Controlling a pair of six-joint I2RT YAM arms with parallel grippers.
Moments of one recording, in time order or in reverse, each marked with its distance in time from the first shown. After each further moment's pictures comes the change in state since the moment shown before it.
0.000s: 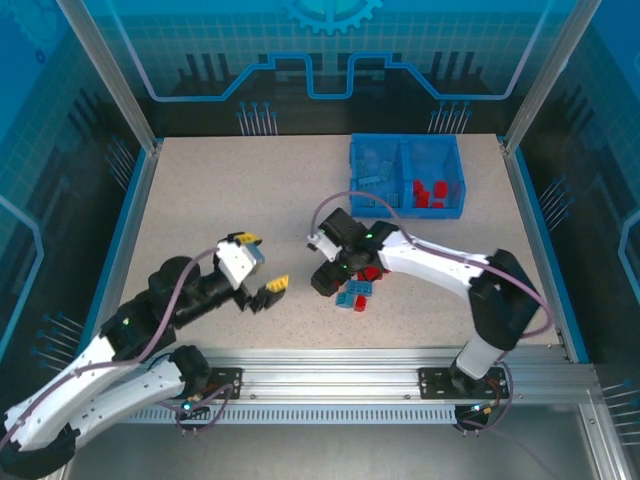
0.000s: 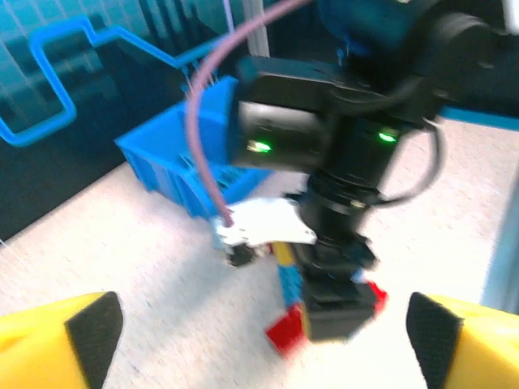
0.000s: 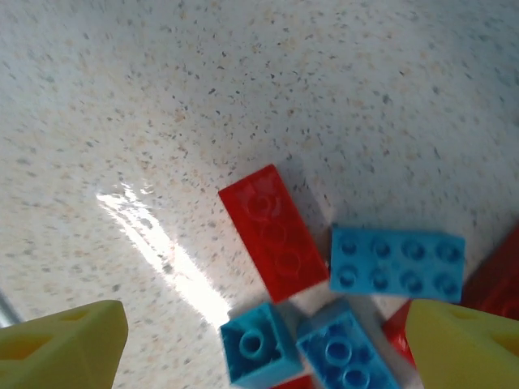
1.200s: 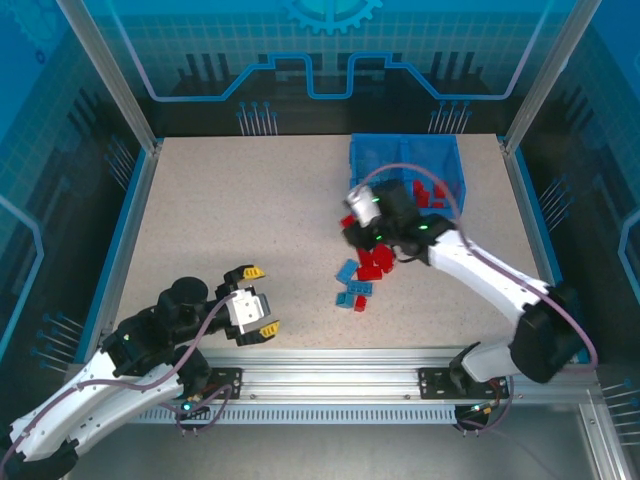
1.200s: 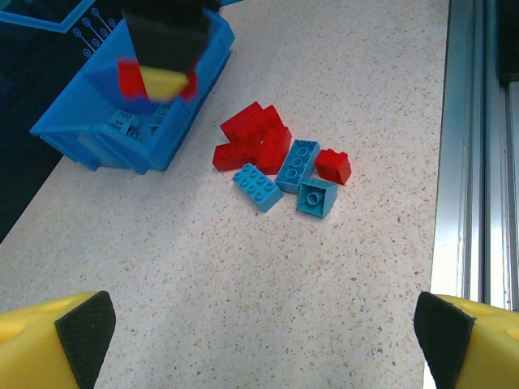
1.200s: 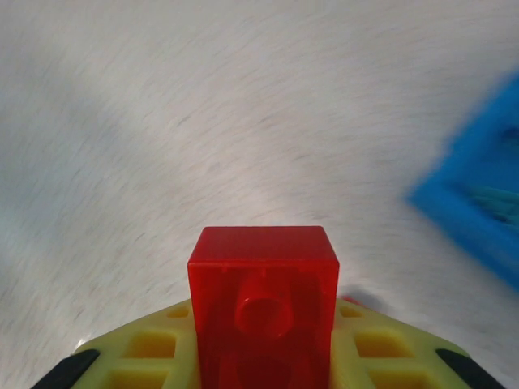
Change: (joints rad) left arm 0.000 -0.118 -0.146 -0.157 0.123 0.335; right arm -0.293 -0.347 -0.160 0.284 -0.064 0.039
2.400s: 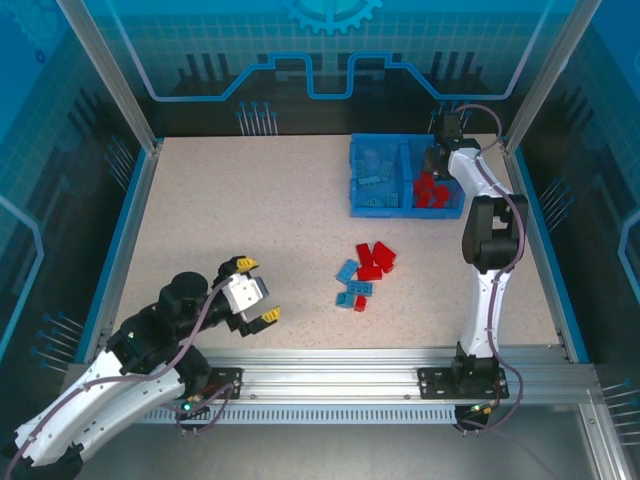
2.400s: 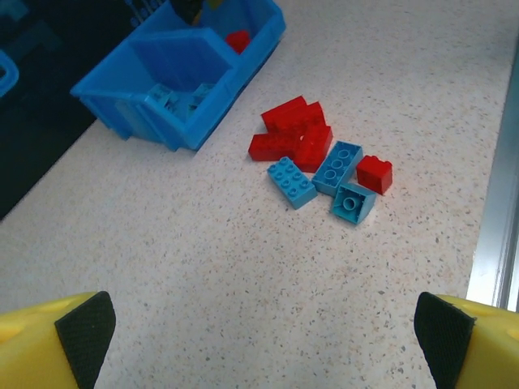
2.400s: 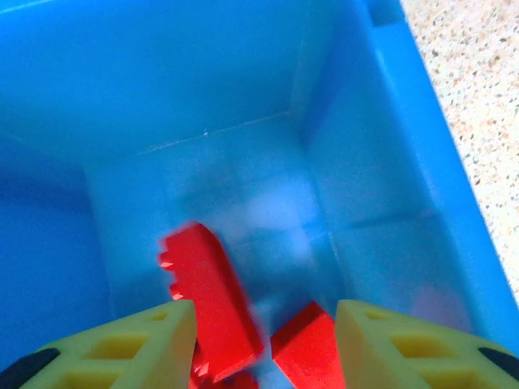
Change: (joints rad) left arm 0.082 0.042 -0.008 0.056 -0.050 -0.145; right arm -0.514 0.861 0.858 -0.268 0.332 0.306
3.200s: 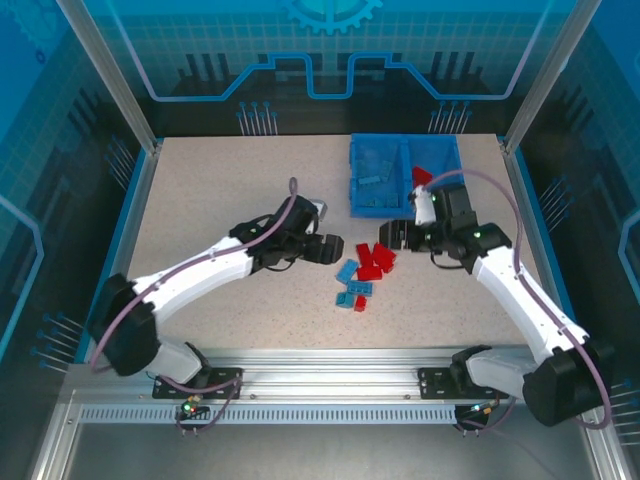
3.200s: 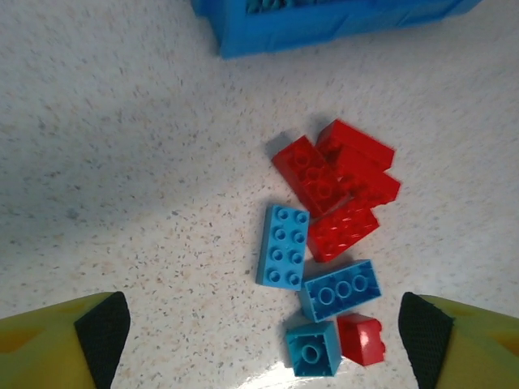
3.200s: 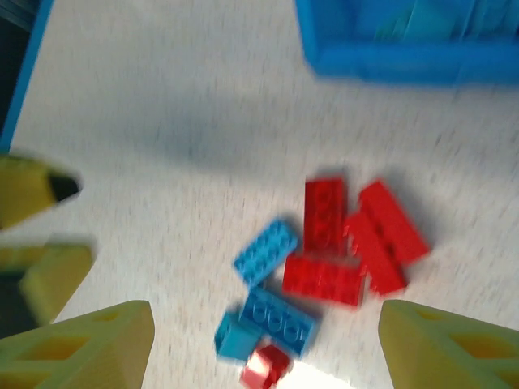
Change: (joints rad) left arm 0.005 1.068 0.515 0.124 -0.083 -0.872; right arm 0.288 -1.080 -0.957 -0.006 -0.566 0.041
